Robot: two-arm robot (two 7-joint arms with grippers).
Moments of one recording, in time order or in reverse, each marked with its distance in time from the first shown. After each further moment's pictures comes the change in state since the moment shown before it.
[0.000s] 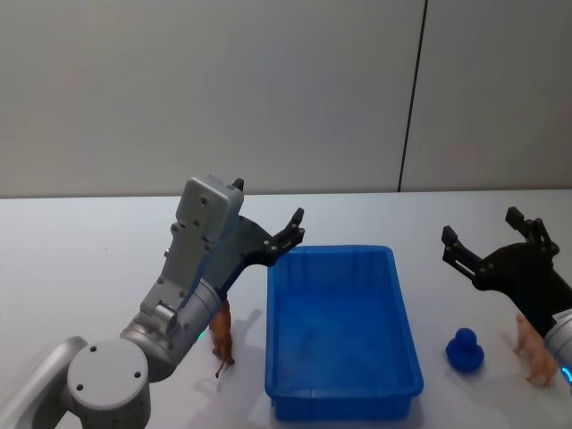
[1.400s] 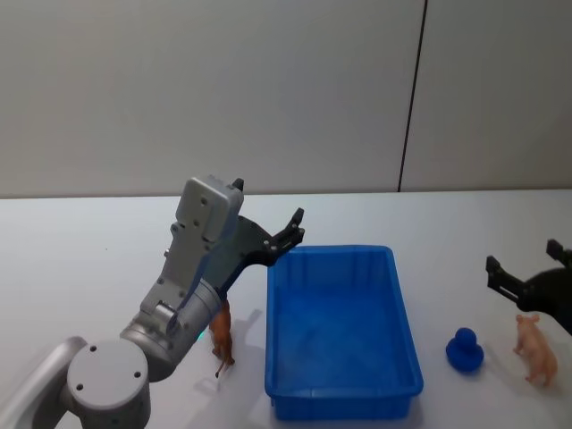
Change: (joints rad) left arm 0.000 0.000 0.000 0.000 0.000 0.000 0.000; right arm 0.003 0.067 0.072 0.050 0.045 0.161 0.022
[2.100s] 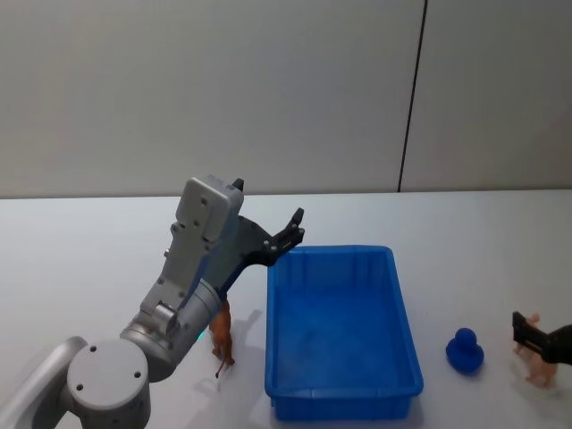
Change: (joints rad) left arm 0.000 0.000 0.000 0.000 0.000 0.000 0.000; right arm -0.088 0.035 0.028 -0.019 0.041 0.129 -0.062
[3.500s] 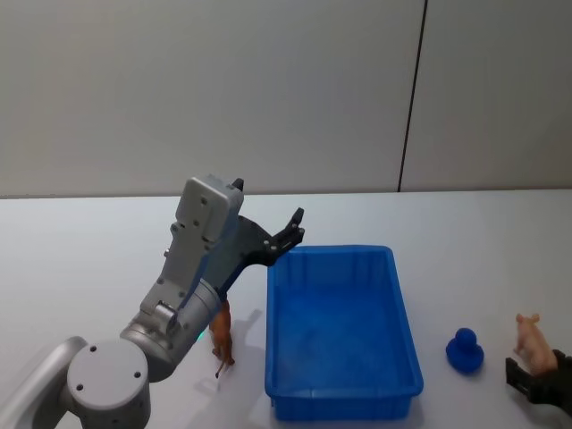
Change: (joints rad) left arm 0.000 0.000 0.000 0.000 0.000 0.000 0.000; right arm 0.025 -0.052 -0.022 0.138 -0.016 0.074 0.019
